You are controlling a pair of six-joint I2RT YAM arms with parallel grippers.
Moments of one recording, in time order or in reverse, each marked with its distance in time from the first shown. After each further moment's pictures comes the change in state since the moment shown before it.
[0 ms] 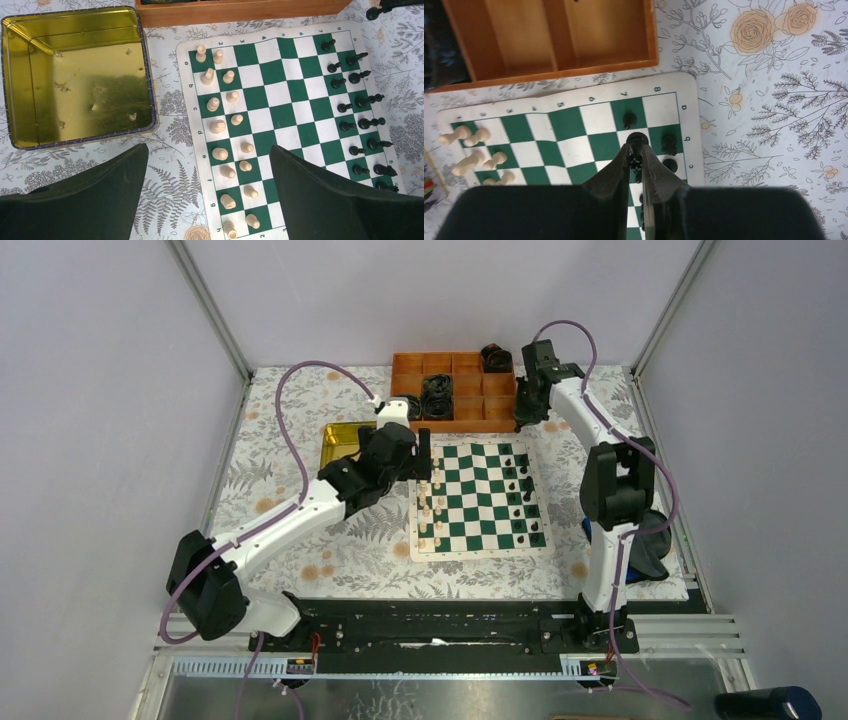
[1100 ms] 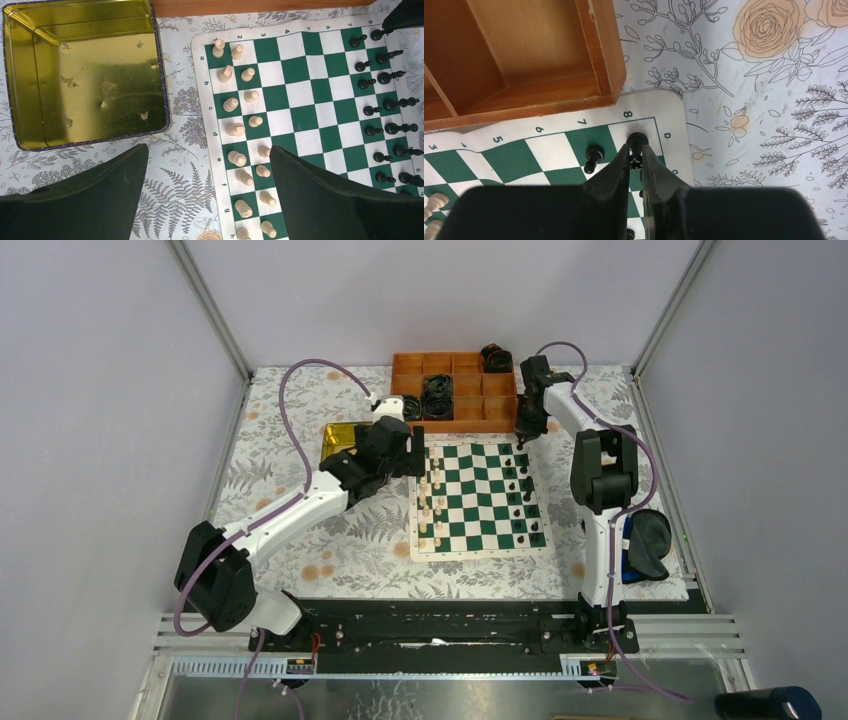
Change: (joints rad) left arm 0.080 0.052 0.000 0.002 0.054 0.022; right arm -0.056 0.217 0.062 -0.025 -0.006 -0.001
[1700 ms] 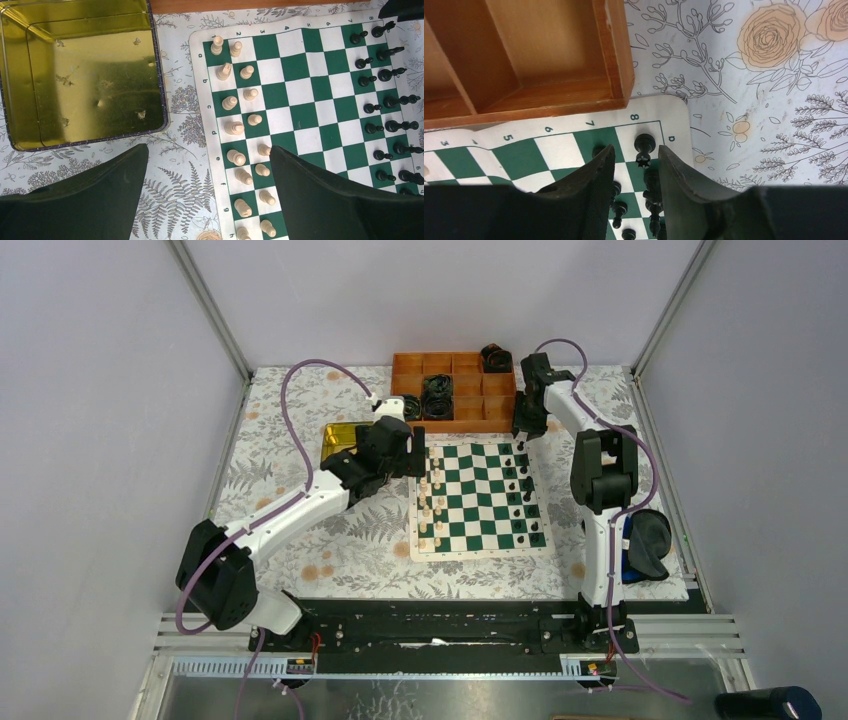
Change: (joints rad) left arm 0.005 0.013 0.000 0.001 0.017 -0.001; right arm -0.002 0.003 0.016 0.000 -0.011 -0.017
